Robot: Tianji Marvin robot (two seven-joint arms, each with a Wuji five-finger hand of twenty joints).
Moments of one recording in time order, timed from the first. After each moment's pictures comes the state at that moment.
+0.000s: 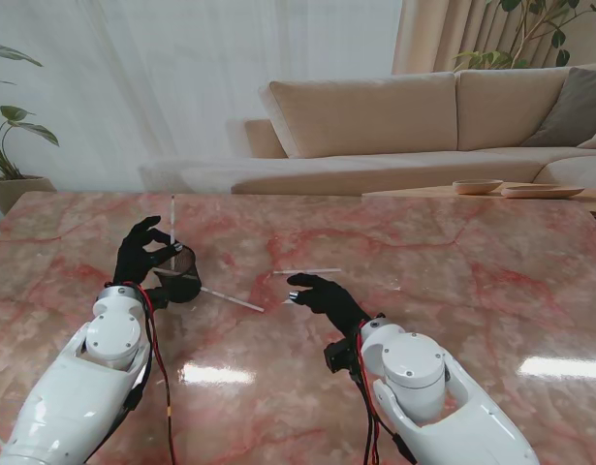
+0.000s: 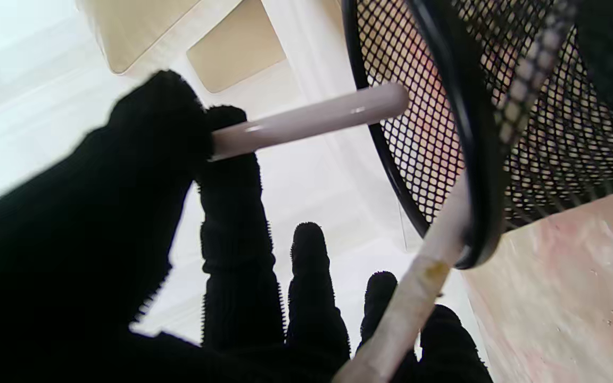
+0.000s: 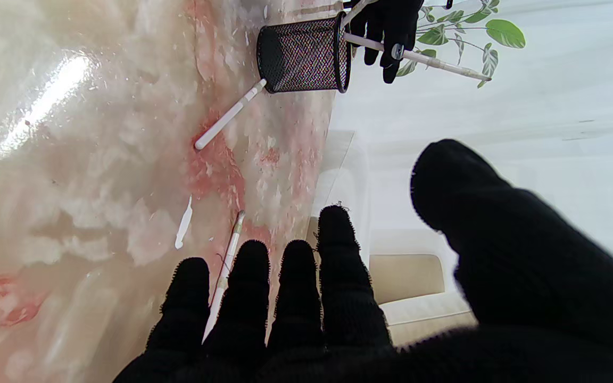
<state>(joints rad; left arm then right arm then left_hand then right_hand) 1.35 -1.26 -1.34 -1.15 0.03 -0.19 0.34 -1.58 -1.21 1.11 -1.71 0.24 0.34 0.00 0.53 -0.91 1.11 -0.37 1.05 -0.31 0.98 0.08 0.39 -0.15 0.40 0.41 0.08 0.00 0.13 0.54 -0.02 -0.03 0.03 0.14 0.41 -0.55 0.95 -0.11 0.43 0.03 0.26 0.61 0.19 -0.08 0.38 0.56 0.15 -0.12 0.41 0.59 -0.08 -0.10 0.55 0.95</state>
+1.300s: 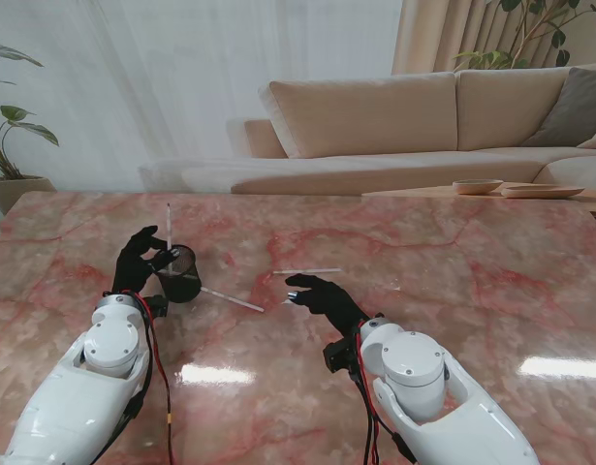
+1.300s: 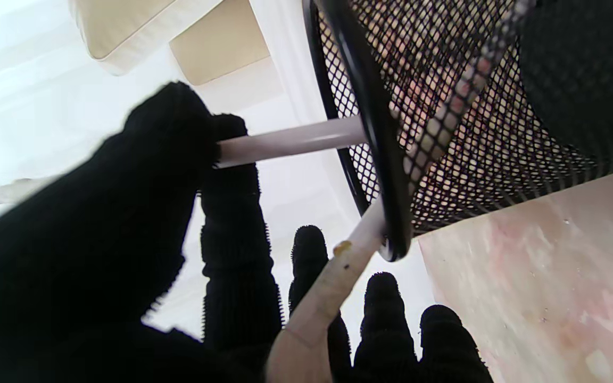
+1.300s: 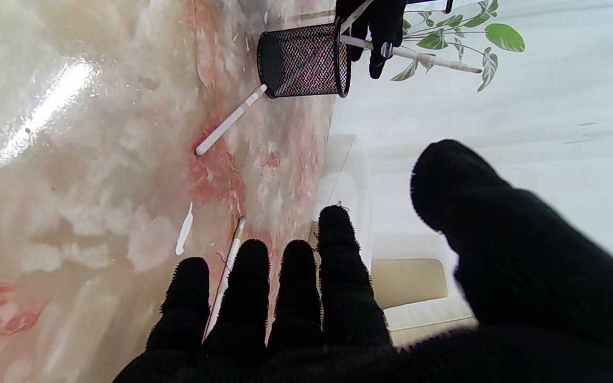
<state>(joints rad) 1.39 -1.27 -1.36 -1.17 -0.02 -0.16 0.33 -1.57 -1.21 1.10 -1.71 0.25 0.34 0.01 0.57 -0.81 1.01 -0.33 0.97 -0.33 0.98 0.12 0.37 -0.15 0.38 0.40 0.08 -0.01 0.12 0.54 -0.02 -0.03 0.03 0.13 0.41 -0.55 0.95 -0.11 0.43 0.03 0.26 0.61 0.19 -0.08 0.38 0.56 0.15 -0.12 0.42 0.59 -0.08 -0.10 0.55 0.95</state>
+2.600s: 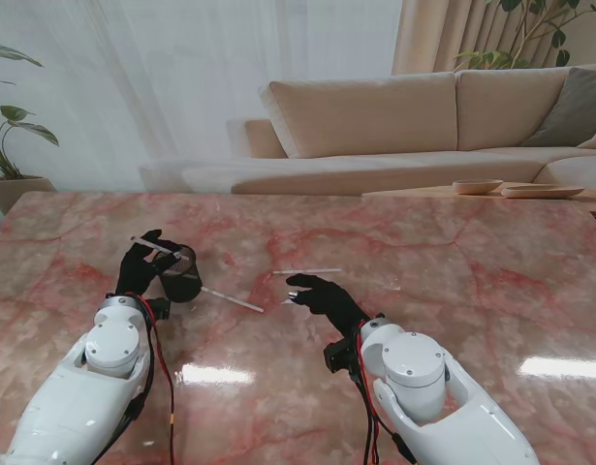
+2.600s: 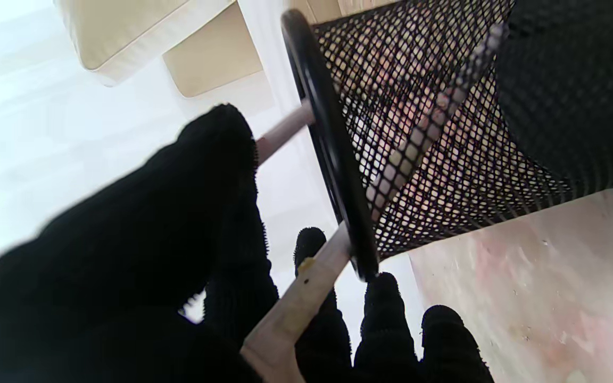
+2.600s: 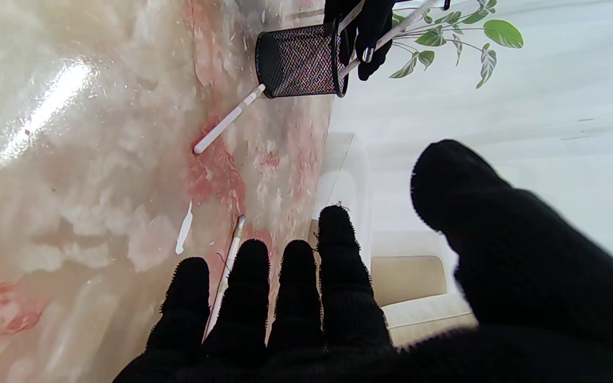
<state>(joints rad) 1.38 -1.27 -1.35 -1.15 -0.04 -0.16 0.30 -1.58 -1.21 1.11 -1.72 0.25 0.34 0.00 0.69 -0.72 0.94 -0.26 0.91 -0.35 0.83 0.17 0.36 -0.14 0.37 0.40 0.08 -0.01 0.12 0.54 -0.02 -0.02 0.03 0.11 0.41 -0.55 0.95 -0.11 0.43 0.03 0.26 0.61 0.19 -0.08 0.38 0.56 0.15 -0.12 0.42 0.59 -0.08 -0.10 0.55 0.95</state>
